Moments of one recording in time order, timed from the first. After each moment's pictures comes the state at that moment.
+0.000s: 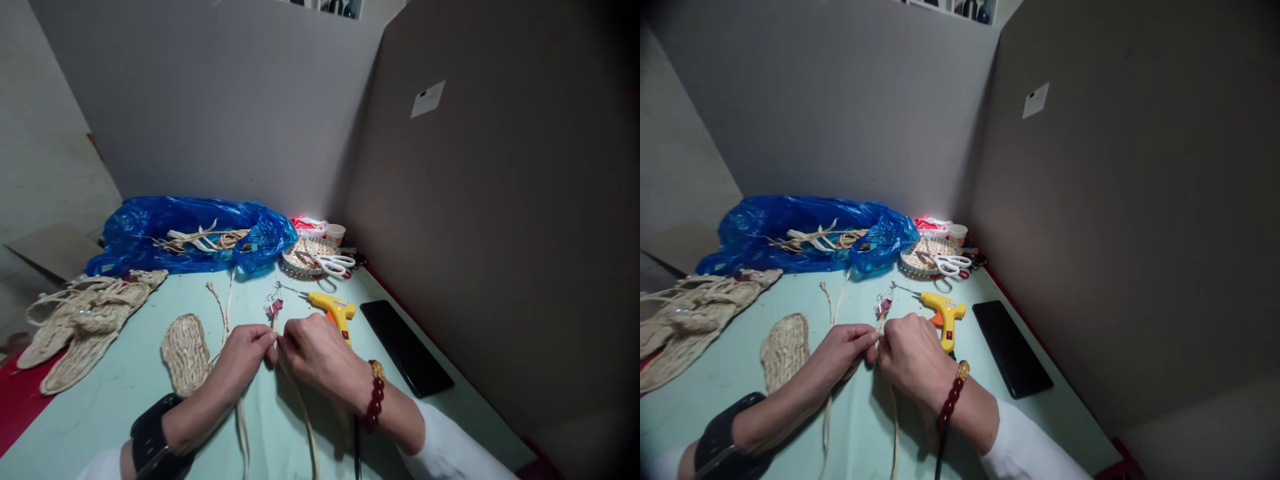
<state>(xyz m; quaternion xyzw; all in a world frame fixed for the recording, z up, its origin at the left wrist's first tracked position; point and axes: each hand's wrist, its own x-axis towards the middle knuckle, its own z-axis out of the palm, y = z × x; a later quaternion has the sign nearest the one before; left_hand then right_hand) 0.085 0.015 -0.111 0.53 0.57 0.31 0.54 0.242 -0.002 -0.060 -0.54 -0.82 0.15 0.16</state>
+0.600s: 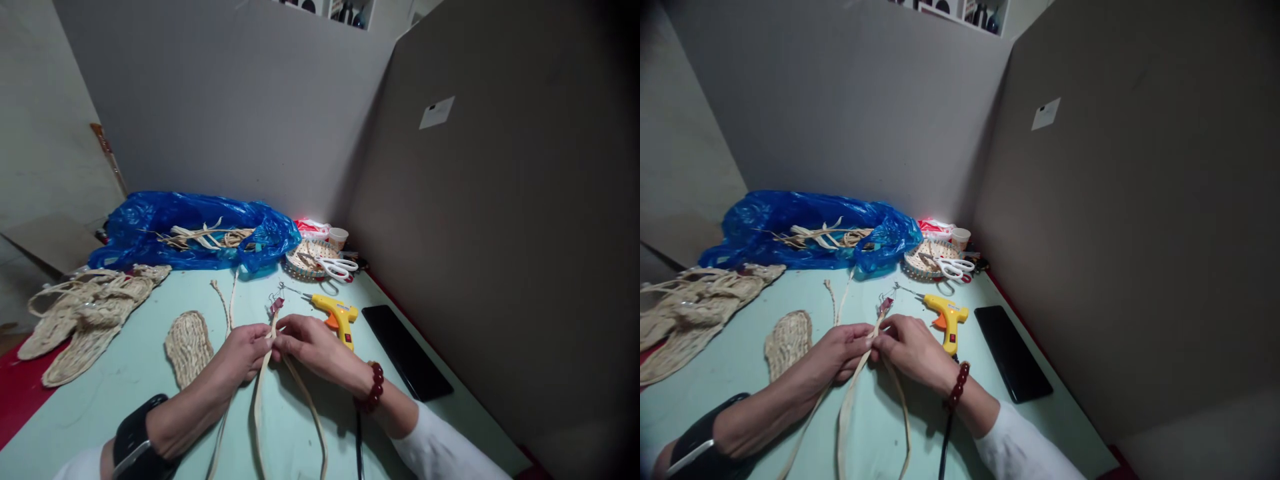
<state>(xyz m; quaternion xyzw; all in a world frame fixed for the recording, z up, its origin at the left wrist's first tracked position) 0.071 0.018 -0.125 0.51 0.48 0.34 0.62 0.244 0.012 -0.066 -0.48 -0.79 0.33 0.21</state>
